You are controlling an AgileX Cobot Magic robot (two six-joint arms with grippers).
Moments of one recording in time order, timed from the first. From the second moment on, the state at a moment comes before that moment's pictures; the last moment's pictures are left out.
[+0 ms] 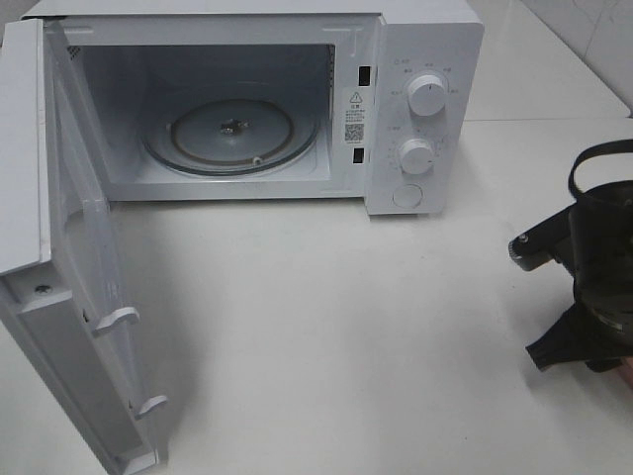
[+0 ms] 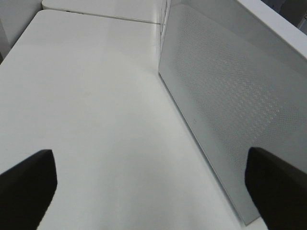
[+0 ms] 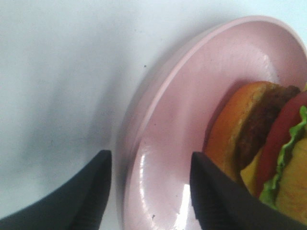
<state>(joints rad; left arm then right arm) 0.00 -0.01 -0.52 -0.06 1.08 -0.08 0.49 1.71 -0.57 -0.98 0.71 1.10</state>
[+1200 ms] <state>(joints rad) 0.00 -0.01 -0.52 -0.06 1.08 -0.08 0.49 0.83 -0.62 -0.19 0.86 0.18</state>
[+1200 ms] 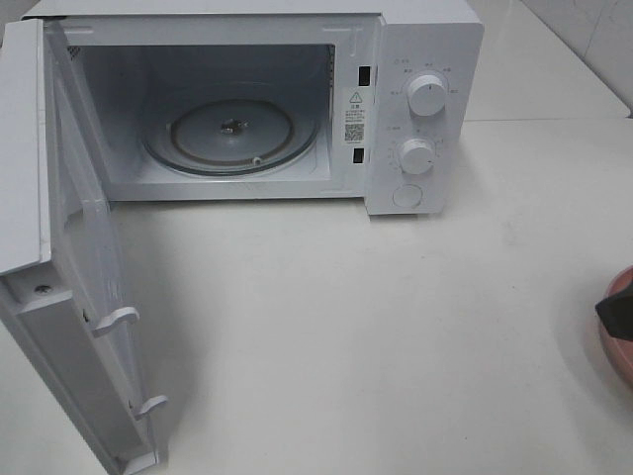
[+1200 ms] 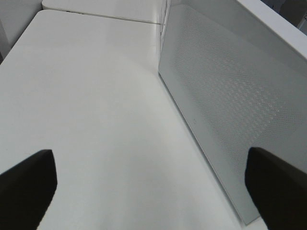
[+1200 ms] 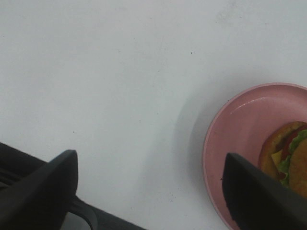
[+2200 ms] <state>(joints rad) 0.00 -0.01 -0.52 -0.06 1.08 -0.08 0.23 0.32 -0.57 -0.02 0.99 0.08</state>
